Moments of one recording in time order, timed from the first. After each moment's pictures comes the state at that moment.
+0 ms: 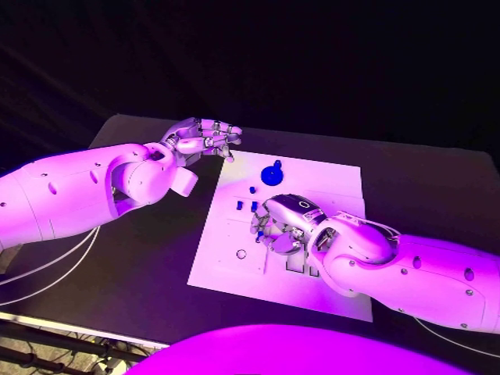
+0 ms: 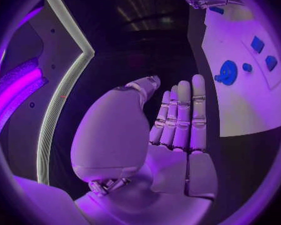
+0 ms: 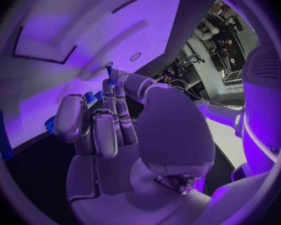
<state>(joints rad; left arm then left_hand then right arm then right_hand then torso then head) 1.16 -0.90 -0.01 1.43 -0.11 -0.10 0.28 1.44 -0.23 0.47 0.17 0.22 0.78 0.20 0.36 0.29 0.92 0.15 0.51 0.19 0.93 0.07 1.03 0.44 0.17 0.93 0.16 0.75 0.58 1.08 -0.60 -0.19 1.64 -1.55 -0.45 -0.17 1.35 -0.21 0.73 -0.12 0.13 1.12 0.11 0.29 0.30 1.23 0.08 0.21 0.09 1.46 -0.02 1.44 1.26 0.10 1.40 0.07 1.15 1.31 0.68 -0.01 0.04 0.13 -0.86</state>
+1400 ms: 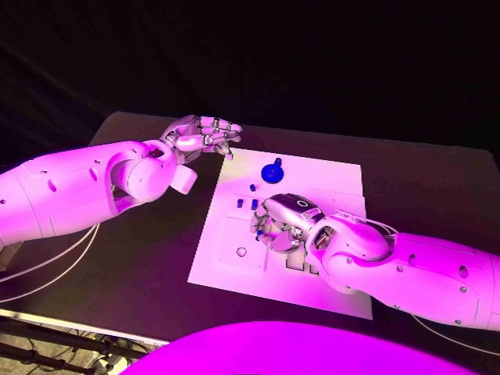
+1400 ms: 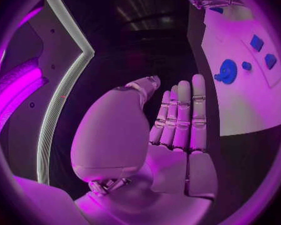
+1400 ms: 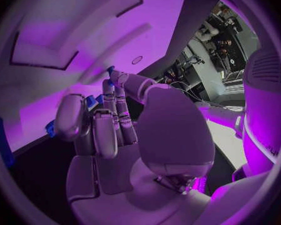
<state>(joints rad) 1.16 -0.90 -0.01 1.43 -0.11 -0.09 0.28 1.44 -0.23 0.47 0.17 0.22 0.78 0.20 0.36 0.29 0.92 0.15 0.51 0.19 0.93 0.07 1.03 0.44 0.17 0.93 0.17 0.75 0.58 1.08 -0.58 -0.19 1.61 -1.55 -0.43 -0.16 1.34 -0.20 0.73 -0.12 0.14 1.12 0.11 0.29 0.30 1.23 0.09 0.20 0.09 1.46 -0.02 1.44 1.25 0.10 1.39 0.07 1.14 1.31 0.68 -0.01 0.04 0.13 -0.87</state>
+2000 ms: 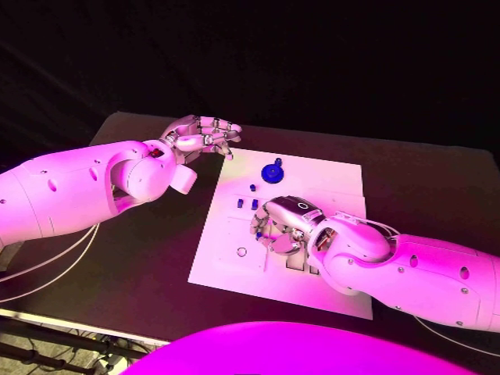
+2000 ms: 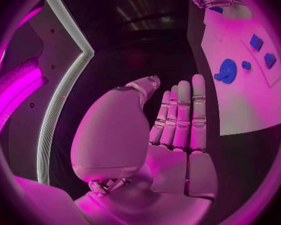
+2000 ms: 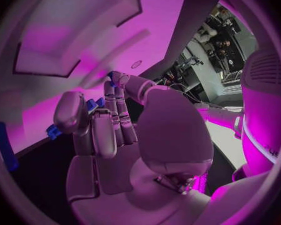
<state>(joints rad) 1.16 -0.91 -0.01 1.43 -0.11 -0.09 0.28 1.44 -0.23 0.47 0.17 0.22 0.78 0.20 0.36 0.29 0.92 0.15 0.51 0.19 0.93 0.07 1.03 0.44 0.17 0.93 0.17 0.75 0.58 1.07 -0.59 -0.19 1.61 -1.55 -0.42 -0.15 1.32 -0.18 0.69 -0.12 0.13 1.07 0.15 0.26 0.30 1.17 0.08 0.15 0.10 1.47 0.00 1.43 1.23 0.10 1.35 0.09 1.06 1.31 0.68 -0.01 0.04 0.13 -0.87</state>
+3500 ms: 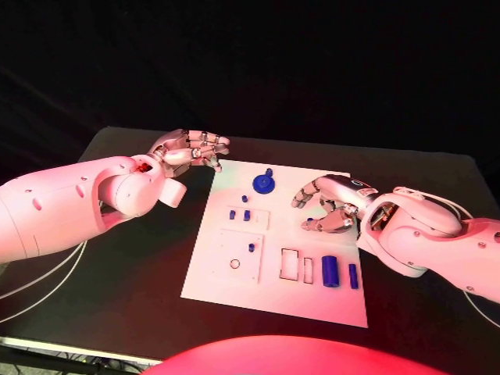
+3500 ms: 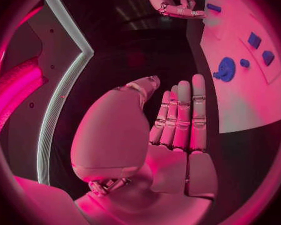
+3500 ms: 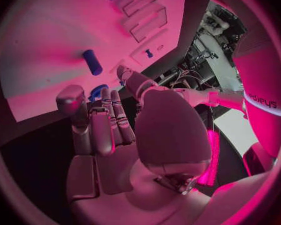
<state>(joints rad) 1.16 -0.91 -0.01 1.42 -0.11 -0.09 0.28 1.44 -0.23 0.47 0.17 0.22 0.78 0.20 0.36 0.29 0.92 0.15 0.51 0.19 0.93 0.07 1.03 0.44 0.17 0.93 0.17 0.75 0.58 1.22 -0.86 -0.18 1.71 -1.41 -0.34 -0.14 1.33 -0.22 0.43 -0.11 0.14 0.92 0.16 0.19 0.30 0.91 0.12 0.27 0.08 1.46 0.03 1.40 1.18 0.12 1.32 0.13 0.90 1.29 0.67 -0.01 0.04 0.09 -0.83</state>
